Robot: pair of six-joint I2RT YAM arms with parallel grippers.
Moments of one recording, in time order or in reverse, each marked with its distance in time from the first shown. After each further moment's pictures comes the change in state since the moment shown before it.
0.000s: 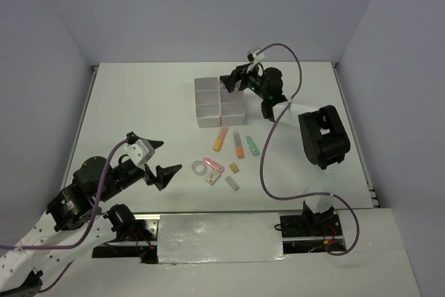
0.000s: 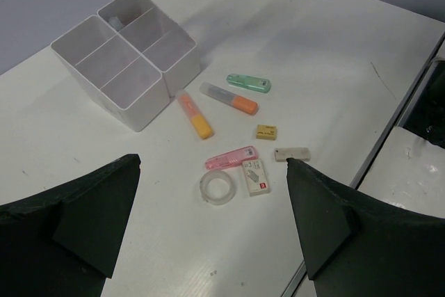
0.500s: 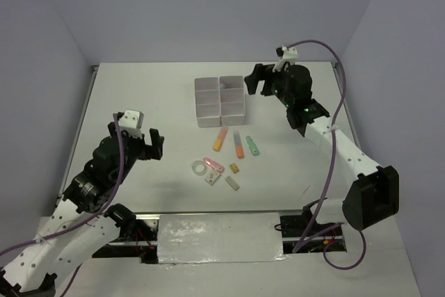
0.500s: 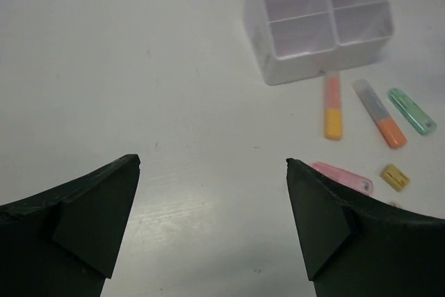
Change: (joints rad) left arm 0.234 0.169 0.004 -0.016 -0.333 -0.198; right arm 0.021 -0.641 -0.080 -0.729 0.341 0.107
